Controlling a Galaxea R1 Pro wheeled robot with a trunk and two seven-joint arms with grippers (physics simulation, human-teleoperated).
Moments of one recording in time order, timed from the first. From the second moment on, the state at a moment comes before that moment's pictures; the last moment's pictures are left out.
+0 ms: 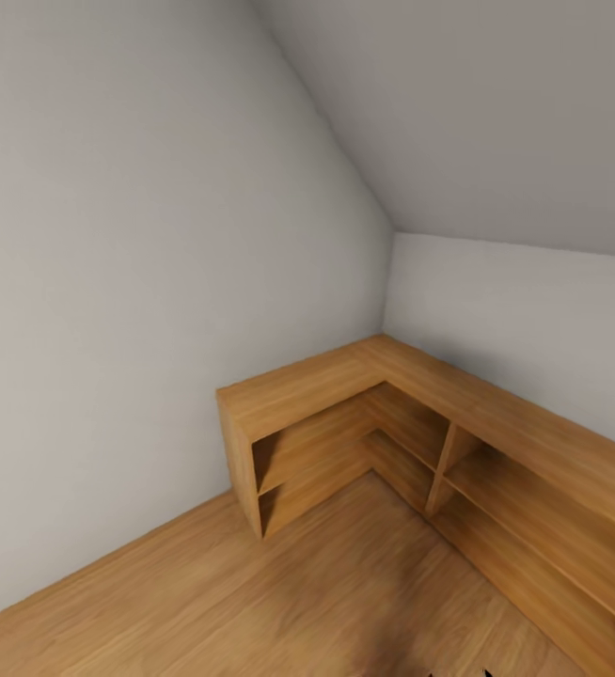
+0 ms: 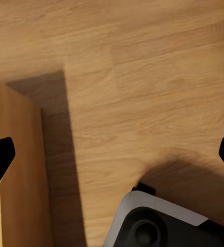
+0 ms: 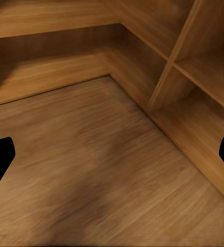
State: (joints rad) left arm 0.05 0.00 0.12 -0.40 0.20 -0.41 0.19; right arm -0.26 -0.04 1.10 -0.02 -0.84 -0.95 -0.28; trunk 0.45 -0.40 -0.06
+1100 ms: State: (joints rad) left arm 0.05 0.00 0.12 -0.40 0.20 -0.41 0.19; right arm -0.26 -0.04 1.10 -0.02 -0.84 -0.95 -0.28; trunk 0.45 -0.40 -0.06
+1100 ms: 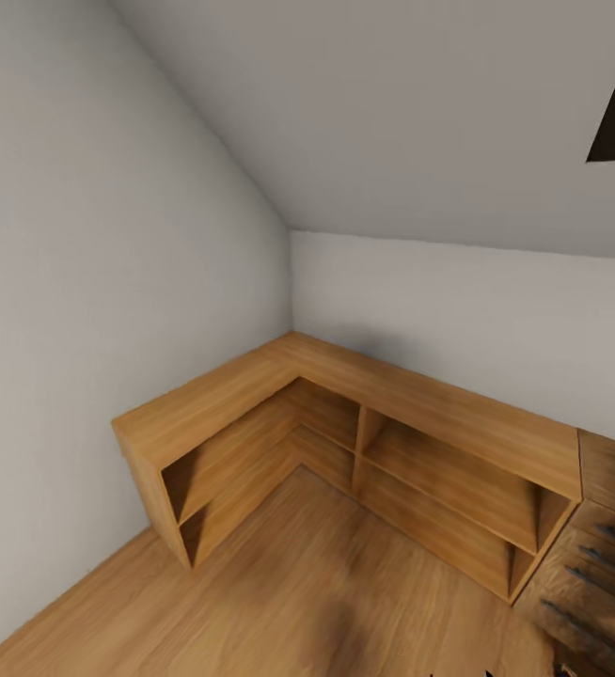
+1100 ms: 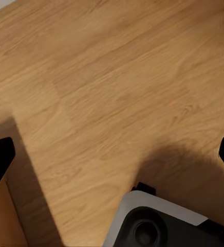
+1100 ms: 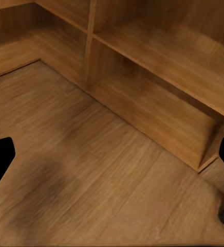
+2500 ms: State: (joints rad) left arm 0.05 0.00 0.12 -0.40 0.20 -0.41 0.19; right arm -0.26 -0.04 1.10 -0.01 -0.84 -0.95 -0.28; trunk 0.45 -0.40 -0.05
